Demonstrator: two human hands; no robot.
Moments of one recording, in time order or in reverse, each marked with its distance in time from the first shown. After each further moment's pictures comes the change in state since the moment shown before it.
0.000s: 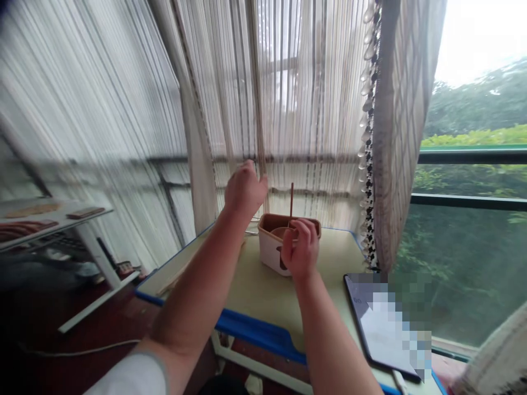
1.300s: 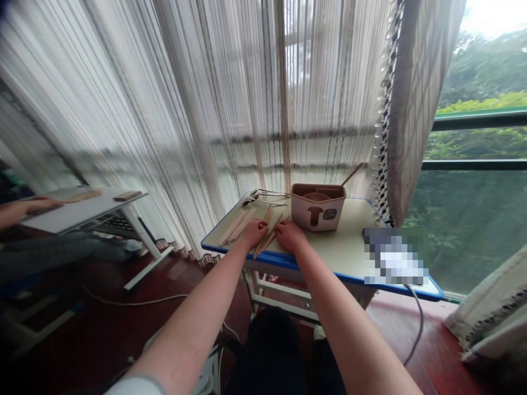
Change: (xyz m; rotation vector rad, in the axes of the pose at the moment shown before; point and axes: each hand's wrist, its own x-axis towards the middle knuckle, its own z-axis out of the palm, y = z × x) left_hand -0.141 -0.216 0.061 -0.067 -0.511 -0.010; right_hand -0.077 -0.087 0.052 -0.120 -1.075 0.204
